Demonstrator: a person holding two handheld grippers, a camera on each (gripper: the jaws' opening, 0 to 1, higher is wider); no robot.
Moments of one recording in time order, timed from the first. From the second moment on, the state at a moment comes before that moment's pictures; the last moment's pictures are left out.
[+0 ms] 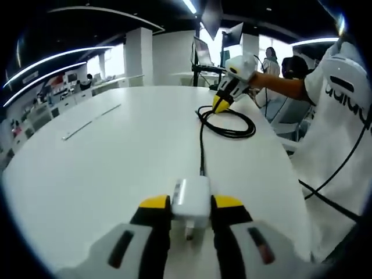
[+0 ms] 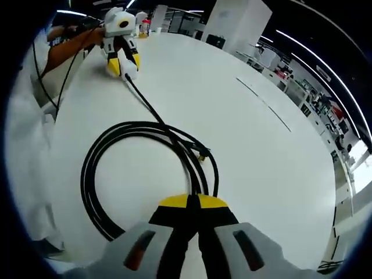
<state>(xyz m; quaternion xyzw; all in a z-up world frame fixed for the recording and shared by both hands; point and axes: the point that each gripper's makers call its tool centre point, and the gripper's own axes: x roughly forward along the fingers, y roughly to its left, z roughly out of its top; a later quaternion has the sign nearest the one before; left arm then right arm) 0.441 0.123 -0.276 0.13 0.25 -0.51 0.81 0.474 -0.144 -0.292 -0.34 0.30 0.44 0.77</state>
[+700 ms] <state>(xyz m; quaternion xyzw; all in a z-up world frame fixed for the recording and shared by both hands) 0.477 0.137 -0.275 0.12 0.23 -0.49 0.83 0.511 -0.132 -0.291 -0.34 0.30 0.43 0.79</state>
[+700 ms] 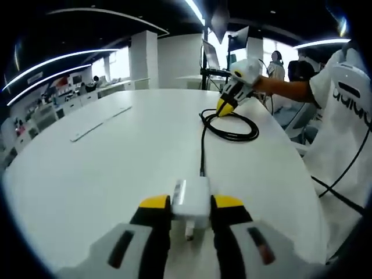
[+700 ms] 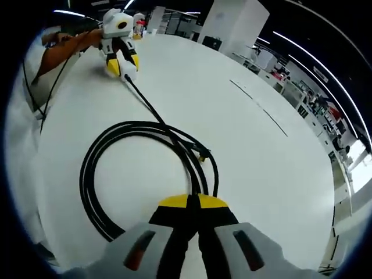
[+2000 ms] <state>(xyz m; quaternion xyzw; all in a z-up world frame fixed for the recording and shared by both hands) 0.546 0.145 -0.271 0.11 0.22 -0.47 0.85 0.586 -0.117 -0.290 -0.36 0.27 0.40 0.80</state>
